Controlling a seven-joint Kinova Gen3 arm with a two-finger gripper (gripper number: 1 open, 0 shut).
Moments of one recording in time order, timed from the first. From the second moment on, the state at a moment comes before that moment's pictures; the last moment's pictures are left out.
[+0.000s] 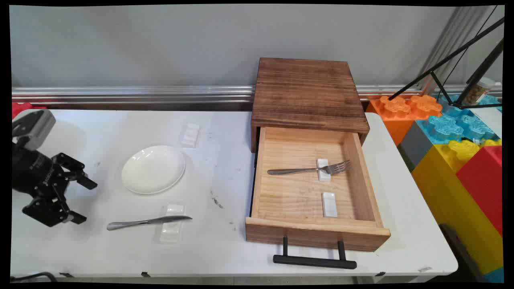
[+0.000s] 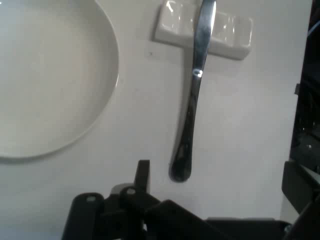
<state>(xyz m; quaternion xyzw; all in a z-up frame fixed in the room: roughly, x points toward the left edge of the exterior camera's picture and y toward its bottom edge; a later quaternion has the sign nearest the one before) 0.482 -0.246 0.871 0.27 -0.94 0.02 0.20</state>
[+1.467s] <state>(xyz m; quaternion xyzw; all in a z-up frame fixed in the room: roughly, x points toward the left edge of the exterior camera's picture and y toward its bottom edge) 0.456 -0.254 0.763 0.20 -0.94 0.05 0.26</state>
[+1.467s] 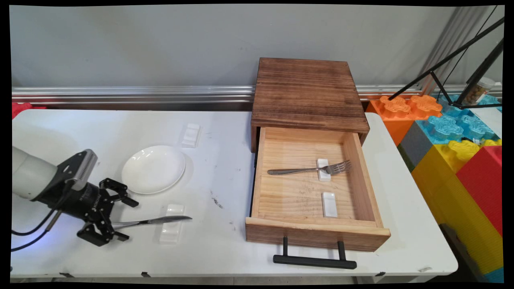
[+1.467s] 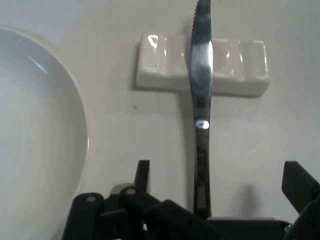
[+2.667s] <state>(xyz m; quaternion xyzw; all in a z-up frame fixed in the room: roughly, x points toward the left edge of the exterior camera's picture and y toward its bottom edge) 0.455 -0.269 0.742 0.18 -0.94 0.05 0.29</state>
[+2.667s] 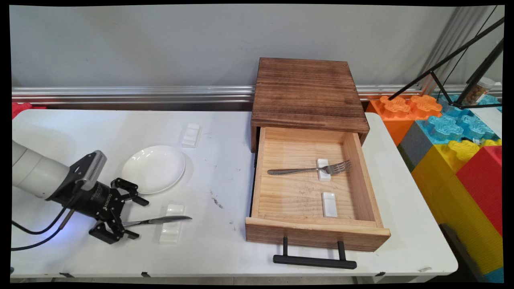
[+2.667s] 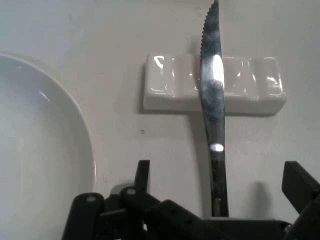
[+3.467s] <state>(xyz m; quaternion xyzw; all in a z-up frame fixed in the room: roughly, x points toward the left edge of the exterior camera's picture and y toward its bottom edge) 0.454 -0.272 0.734 0.17 -0.94 0.04 0.29</state>
